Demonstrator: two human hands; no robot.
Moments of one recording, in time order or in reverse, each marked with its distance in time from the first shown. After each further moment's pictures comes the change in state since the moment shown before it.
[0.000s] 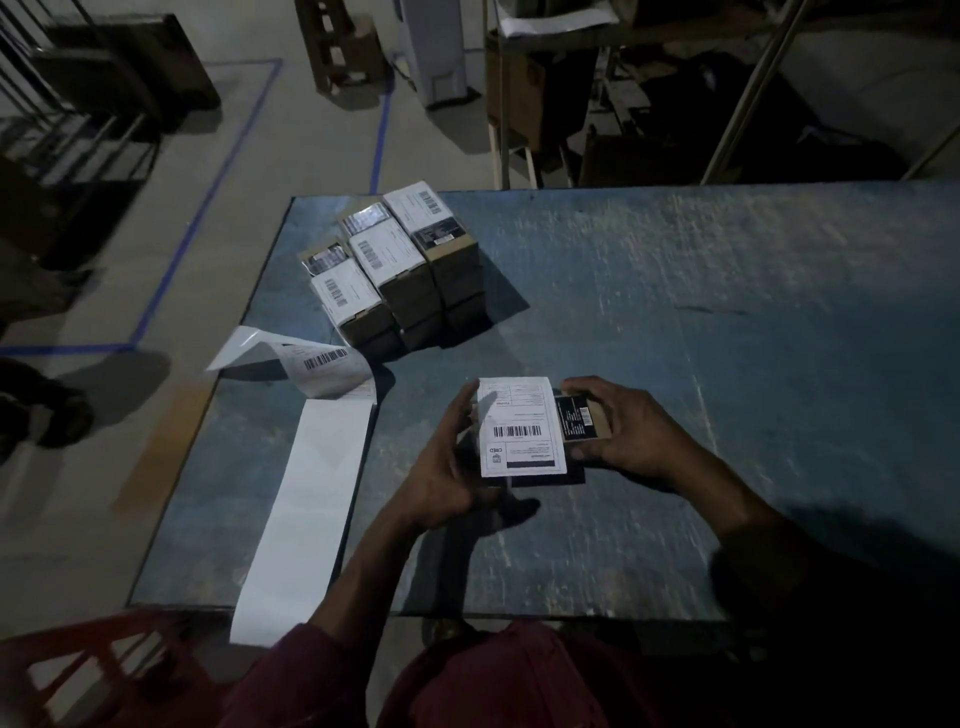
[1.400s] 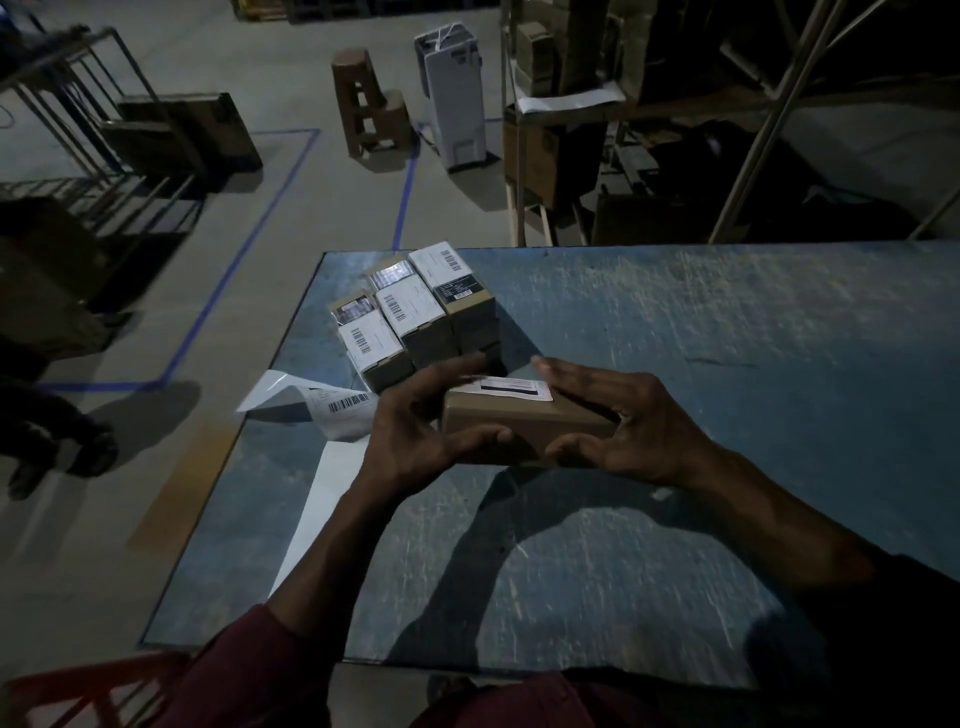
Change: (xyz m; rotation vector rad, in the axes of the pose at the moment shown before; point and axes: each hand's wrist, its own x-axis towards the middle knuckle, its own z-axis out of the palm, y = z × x) left_hand 0.024 0.095 -0.056 0.143 0.319 0.420; right_hand 0.016 -0.090 -0.044 -0.128 0.135 -0.717
